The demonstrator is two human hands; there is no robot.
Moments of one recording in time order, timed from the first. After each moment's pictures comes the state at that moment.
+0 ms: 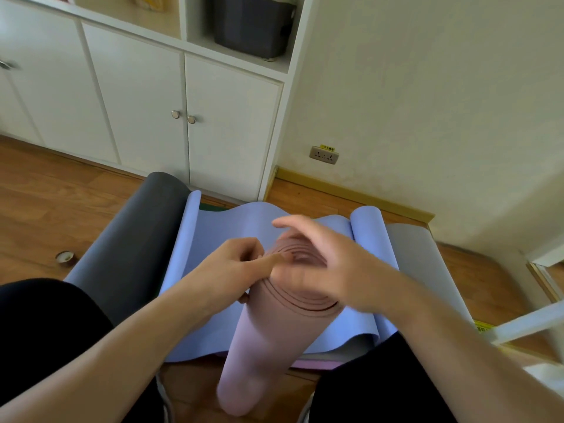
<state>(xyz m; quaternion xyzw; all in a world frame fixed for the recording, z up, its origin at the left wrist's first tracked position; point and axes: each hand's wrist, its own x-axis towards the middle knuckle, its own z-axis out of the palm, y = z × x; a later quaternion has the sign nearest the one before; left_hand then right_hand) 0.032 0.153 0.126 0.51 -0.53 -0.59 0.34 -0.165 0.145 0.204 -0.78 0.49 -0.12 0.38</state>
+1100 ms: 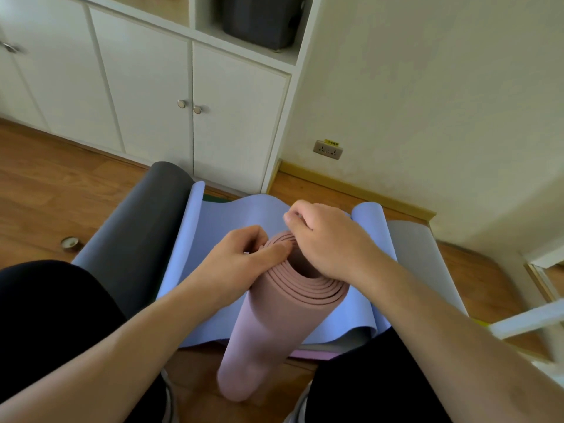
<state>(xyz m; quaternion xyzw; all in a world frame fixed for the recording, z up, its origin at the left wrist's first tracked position) 0.030 0.163 0.123 0.51 -0.54 -0.52 0.41 -0.142 0.122 0.194 -0.79 0.58 -0.10 0.19</state>
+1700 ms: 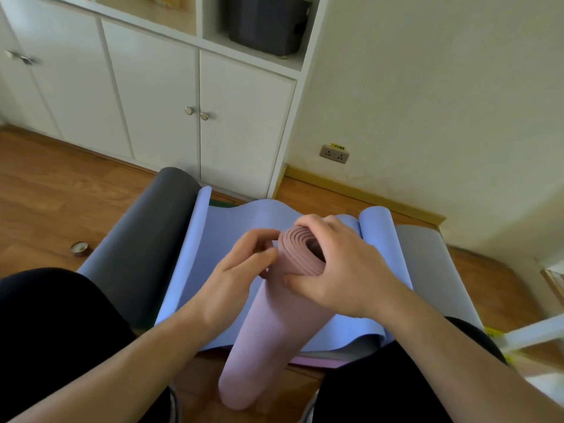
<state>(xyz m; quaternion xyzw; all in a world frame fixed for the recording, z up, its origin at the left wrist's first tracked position) 0.030 0.176 0.107 0.44 -0.54 -0.55 0.47 -0.161 0.144 0.182 -0.82 0.54 -0.07 0.16</state>
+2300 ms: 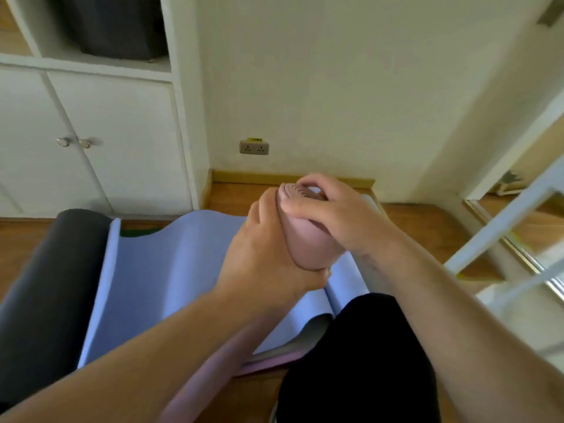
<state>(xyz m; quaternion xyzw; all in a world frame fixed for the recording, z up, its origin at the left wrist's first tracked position) -0.164 0.126 0.158 0.48 -0.76 -0.24 0.36 -0.315 0.117 0.218 -0.61 0.64 -0.33 0.33</state>
